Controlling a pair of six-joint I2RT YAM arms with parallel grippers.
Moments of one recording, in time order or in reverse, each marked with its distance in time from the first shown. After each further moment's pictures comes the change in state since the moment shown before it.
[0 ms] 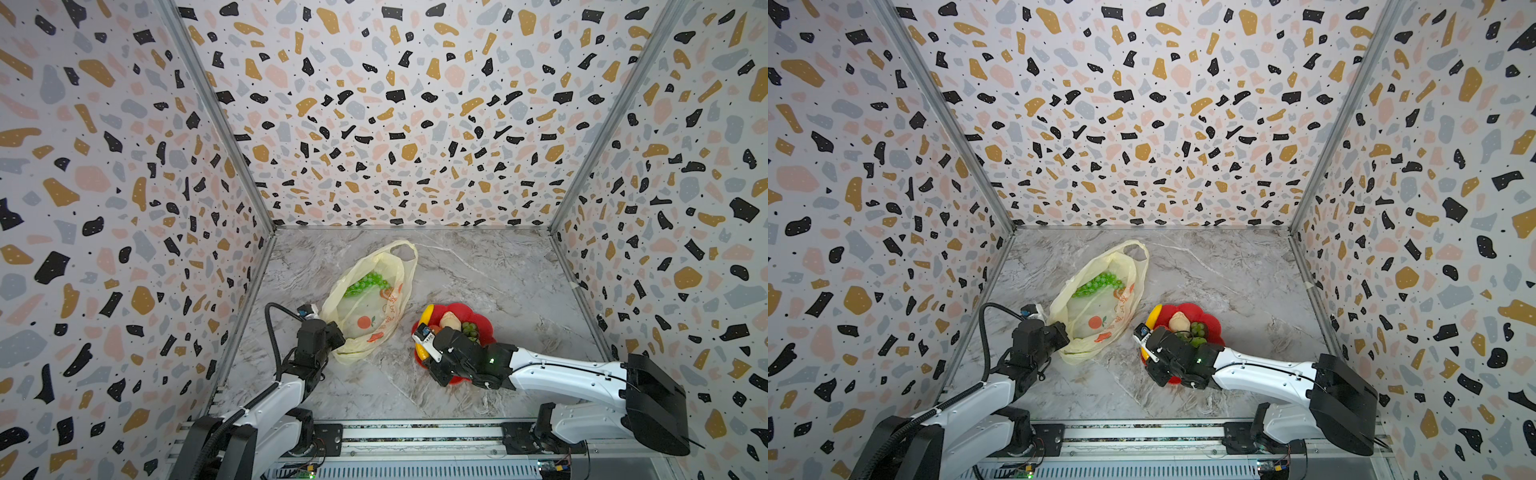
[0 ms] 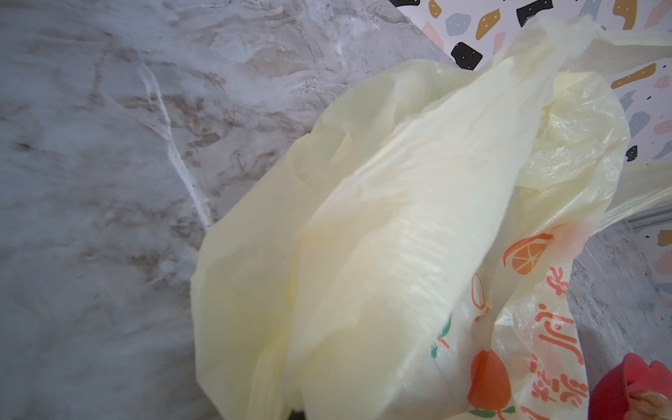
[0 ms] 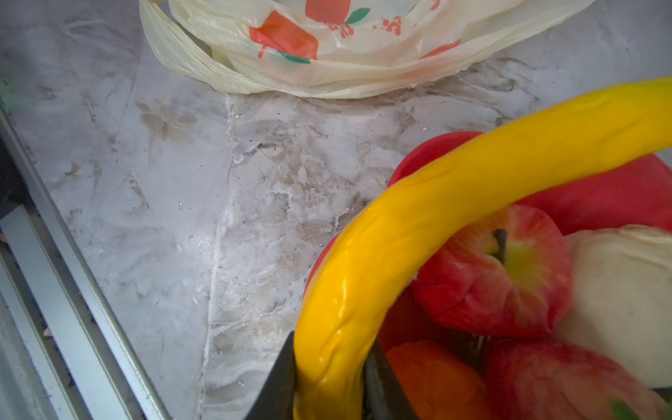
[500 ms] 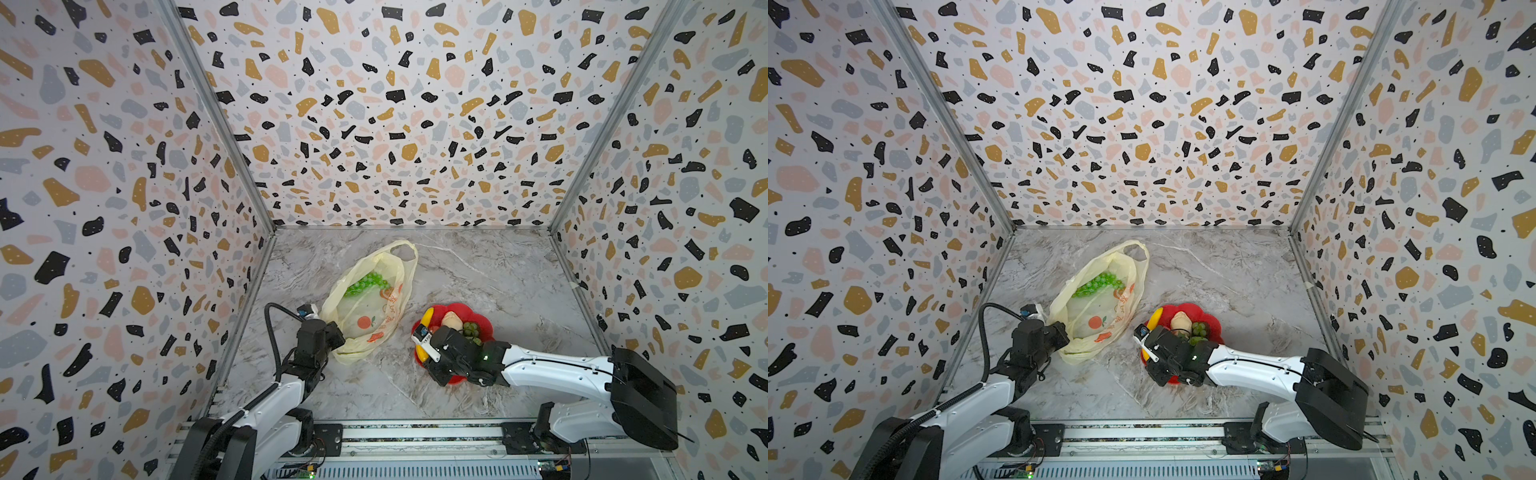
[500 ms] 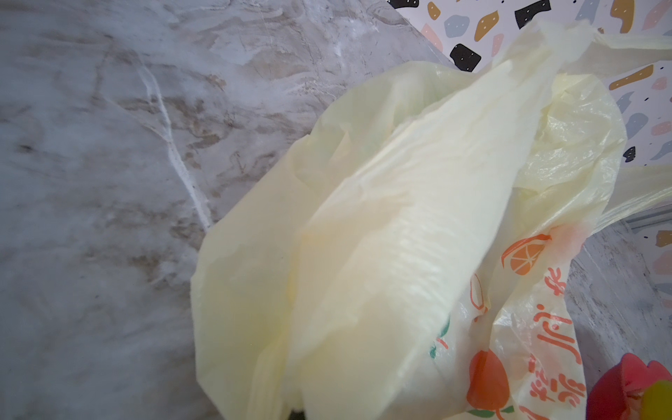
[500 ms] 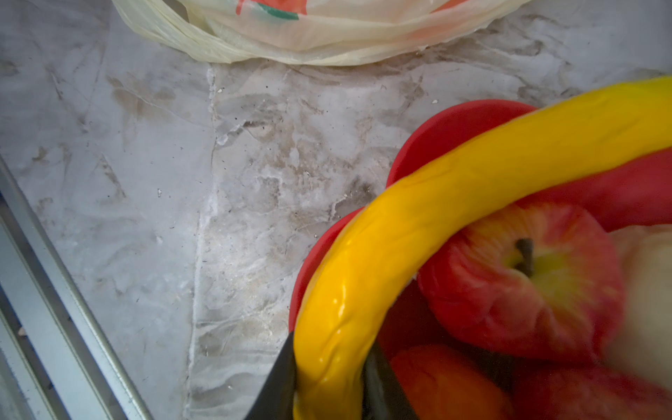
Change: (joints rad) left arm 0.000 -0.006 0.000 -0.003 0.000 0.000; right arm -0.014 0.066 0.008 0.000 -0.031 -0.002
